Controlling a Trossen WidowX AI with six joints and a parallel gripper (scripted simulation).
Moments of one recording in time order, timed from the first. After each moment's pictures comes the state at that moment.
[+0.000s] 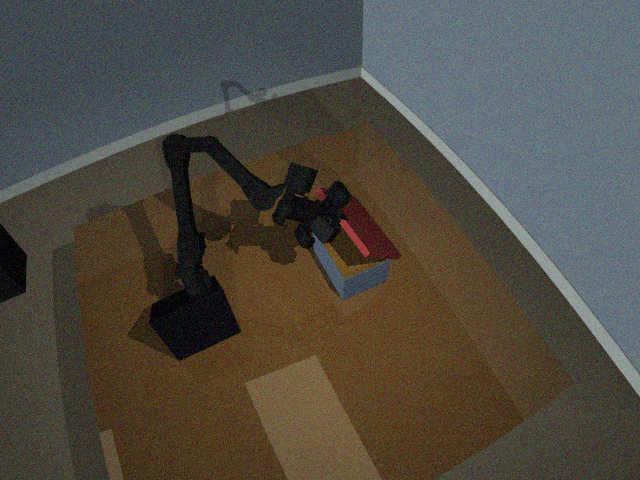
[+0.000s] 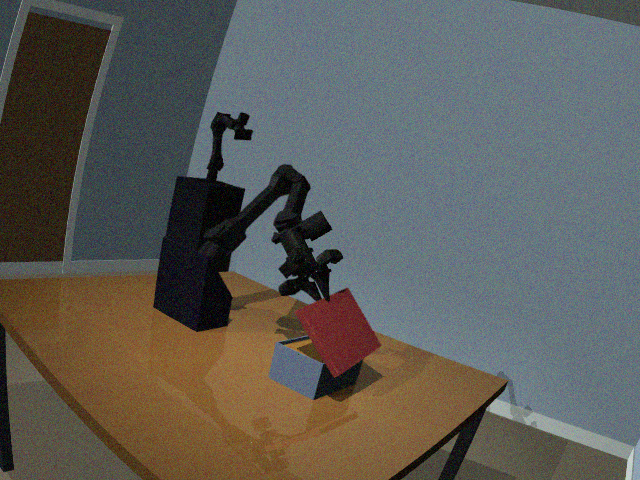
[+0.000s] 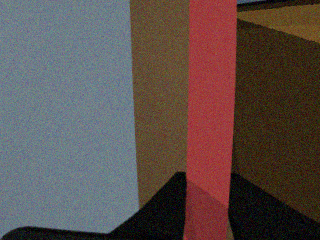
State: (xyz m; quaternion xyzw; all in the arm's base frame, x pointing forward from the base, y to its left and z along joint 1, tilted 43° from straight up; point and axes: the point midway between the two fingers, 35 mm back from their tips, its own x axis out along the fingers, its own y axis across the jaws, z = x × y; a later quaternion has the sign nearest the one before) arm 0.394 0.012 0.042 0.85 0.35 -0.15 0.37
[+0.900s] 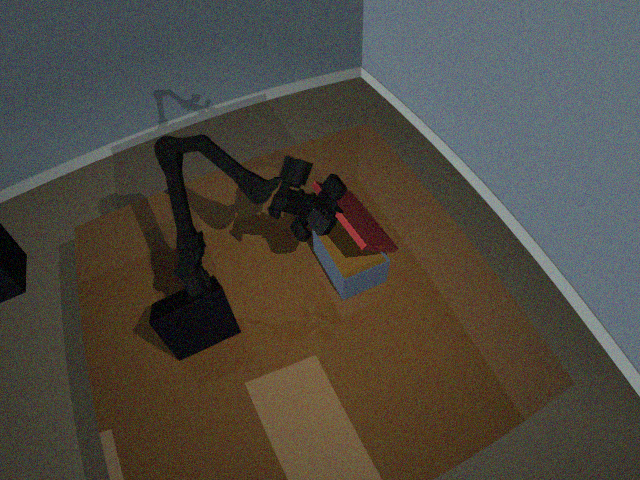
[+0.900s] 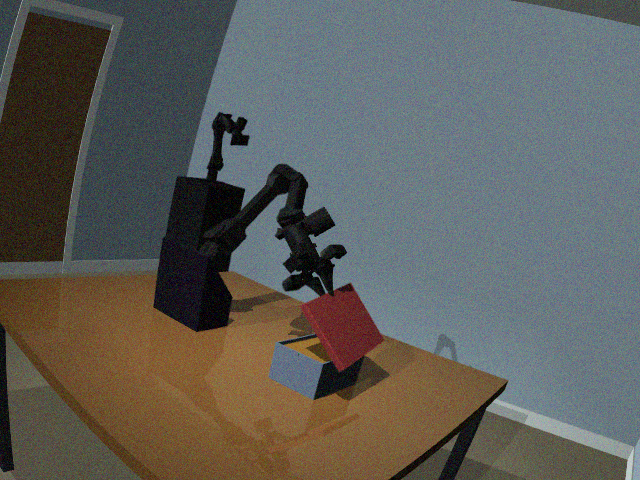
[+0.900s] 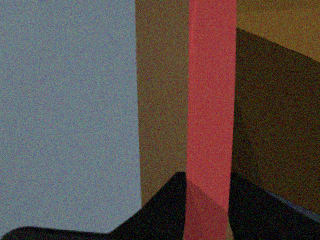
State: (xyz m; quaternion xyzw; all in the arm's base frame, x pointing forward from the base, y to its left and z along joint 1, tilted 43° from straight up) arm 0.391 0.017 0.062 0.85 0.35 -0.14 0.37
